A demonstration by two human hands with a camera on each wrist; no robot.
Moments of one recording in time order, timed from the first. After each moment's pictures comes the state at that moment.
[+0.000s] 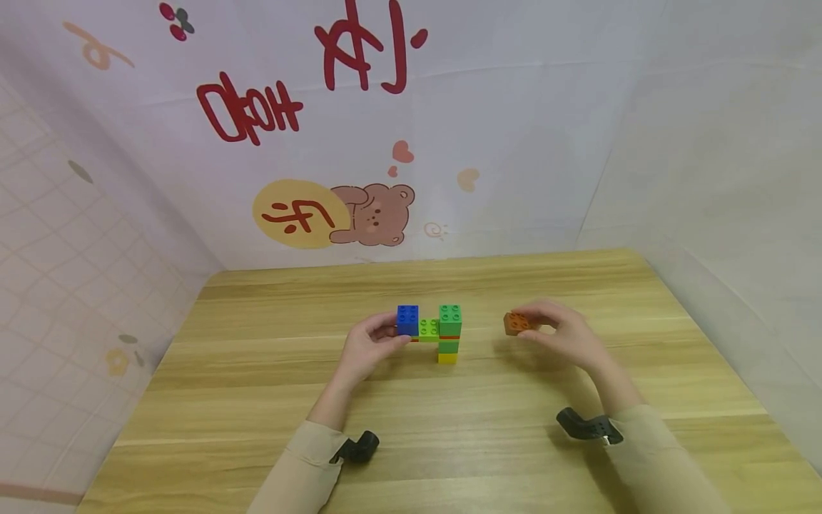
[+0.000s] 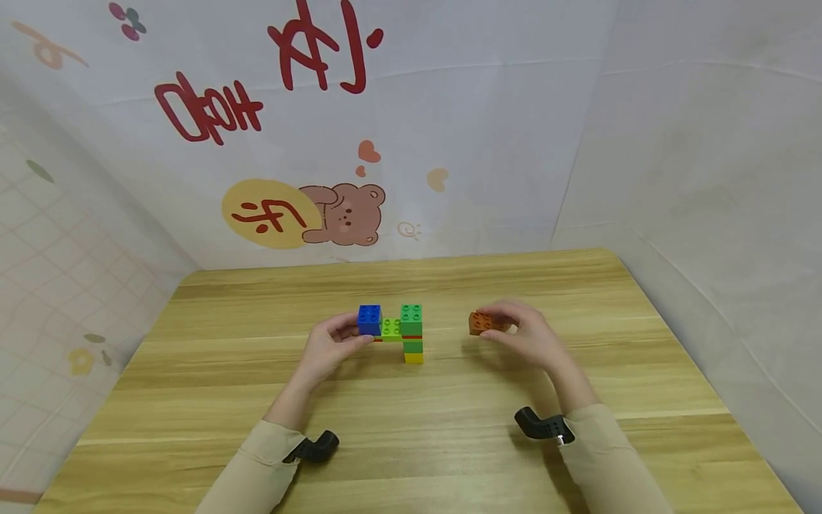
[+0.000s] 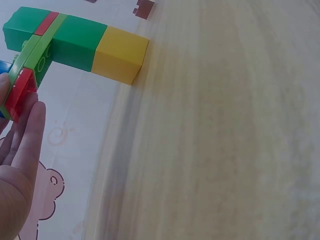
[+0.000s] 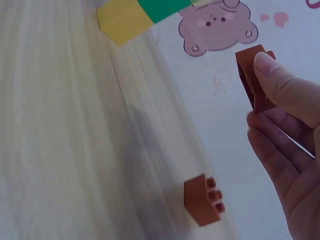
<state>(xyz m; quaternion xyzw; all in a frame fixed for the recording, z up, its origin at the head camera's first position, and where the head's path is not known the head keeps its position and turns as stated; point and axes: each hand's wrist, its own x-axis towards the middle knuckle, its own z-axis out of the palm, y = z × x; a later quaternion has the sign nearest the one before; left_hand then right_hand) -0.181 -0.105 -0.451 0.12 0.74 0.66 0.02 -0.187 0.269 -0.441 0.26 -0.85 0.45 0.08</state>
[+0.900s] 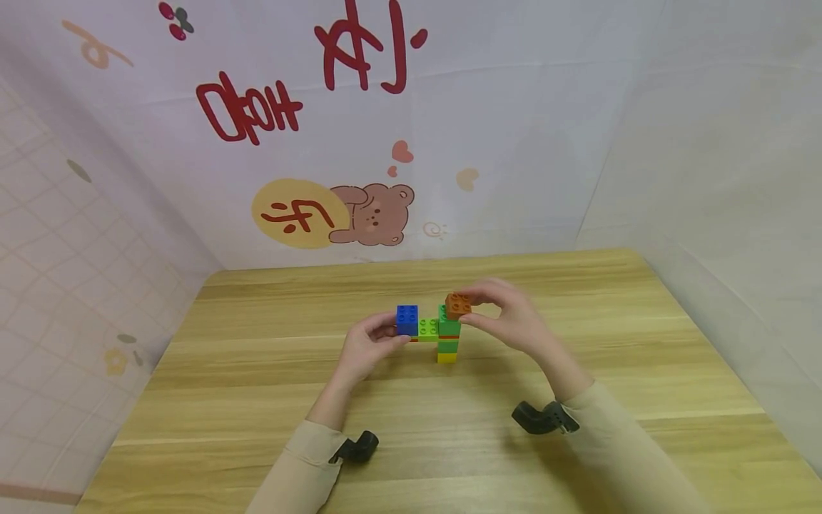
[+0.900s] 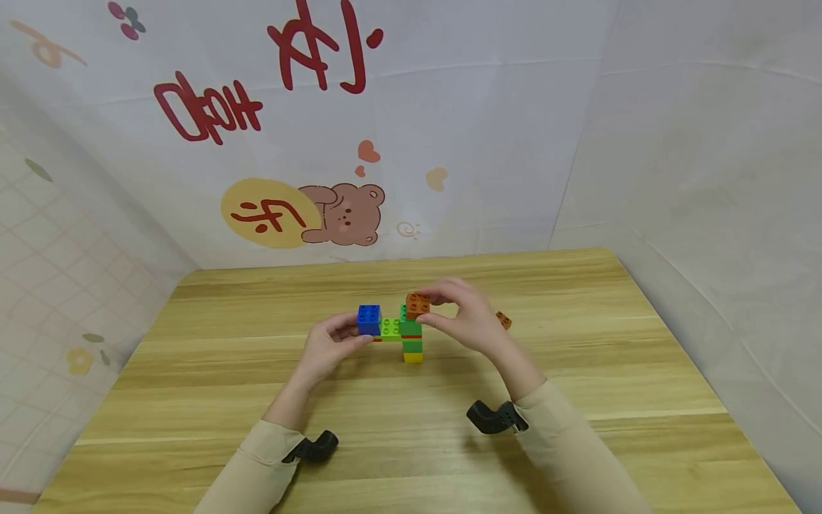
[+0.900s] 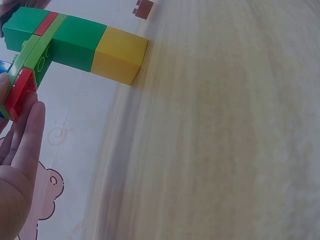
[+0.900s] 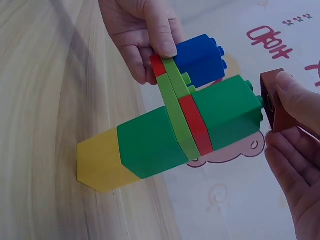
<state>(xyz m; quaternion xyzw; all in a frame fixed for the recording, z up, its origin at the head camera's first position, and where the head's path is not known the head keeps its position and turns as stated) -0.180 -0.104 -0.446 0.12 0.74 0.66 0.02 -0.193 0.176 -0.388 0.34 -0.82 0.44 0.14</state>
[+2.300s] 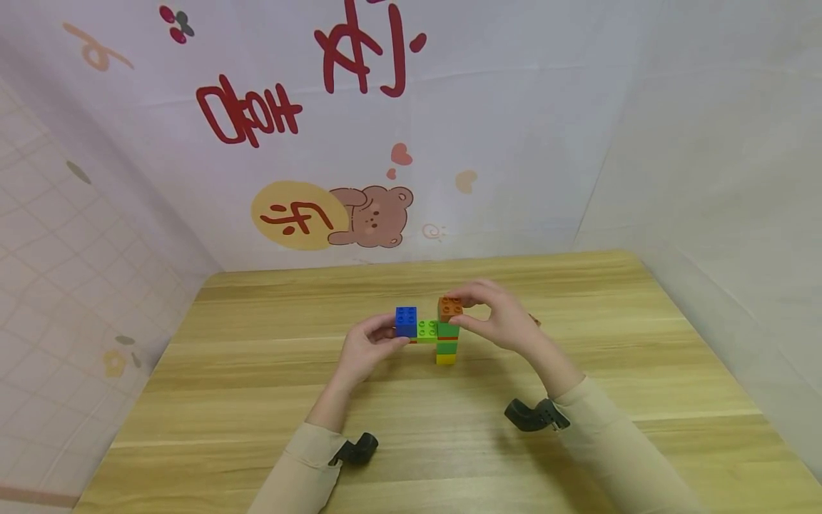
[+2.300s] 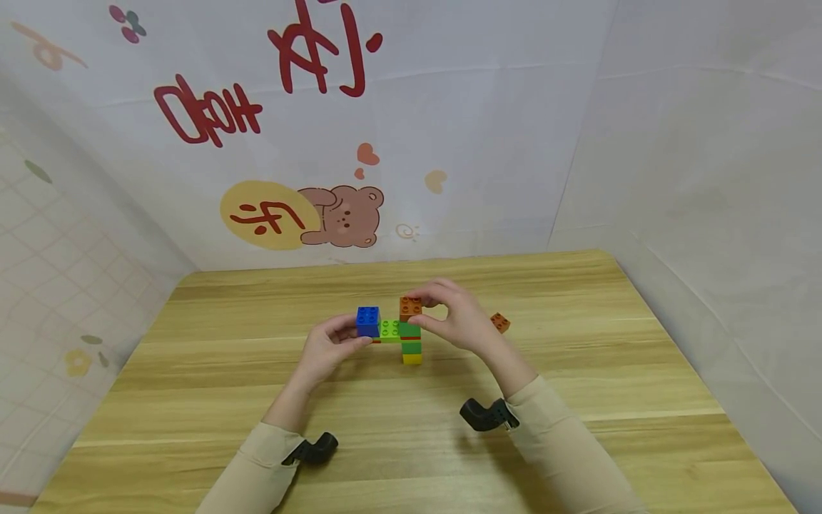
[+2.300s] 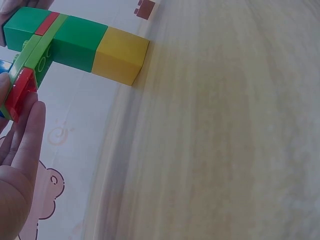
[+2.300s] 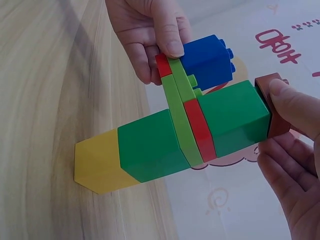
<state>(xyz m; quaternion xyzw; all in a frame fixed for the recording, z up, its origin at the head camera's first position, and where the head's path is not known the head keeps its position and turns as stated) -0.164 -0.100 -0.416 0.13 0.75 0.65 0.02 -0.198 0.168 -0.387 0.35 -0.85 0.39 0.12</state>
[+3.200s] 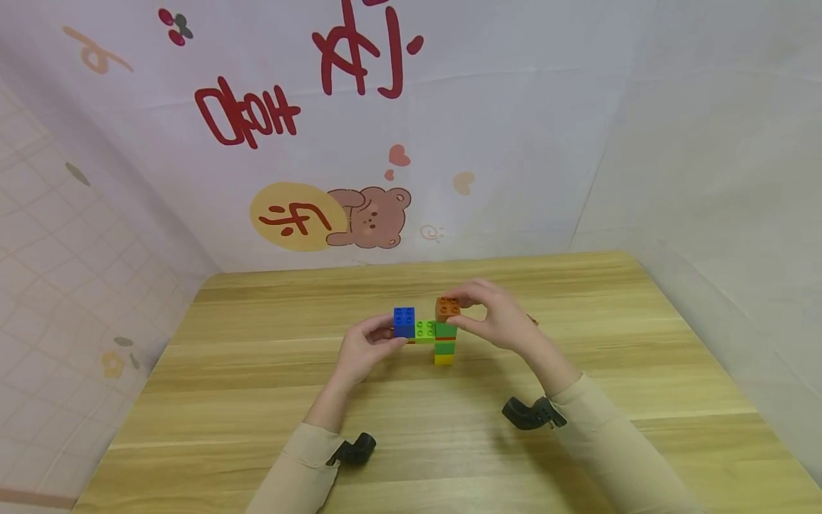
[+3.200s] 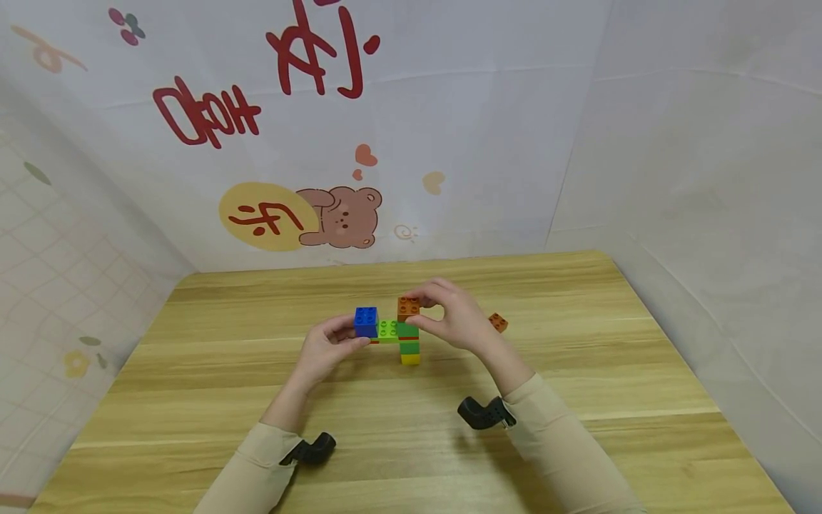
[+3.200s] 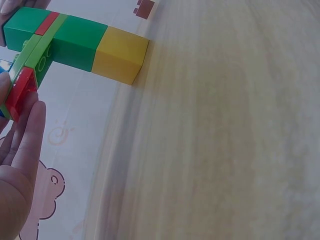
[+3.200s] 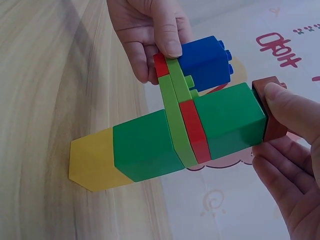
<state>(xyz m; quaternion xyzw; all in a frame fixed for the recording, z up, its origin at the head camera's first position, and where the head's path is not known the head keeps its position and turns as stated) -0.165 -0.101 -0.419 0.12 0.75 0.65 0.02 -0.195 0.167 -0.381 0.35 -0.85 0.38 0.12</state>
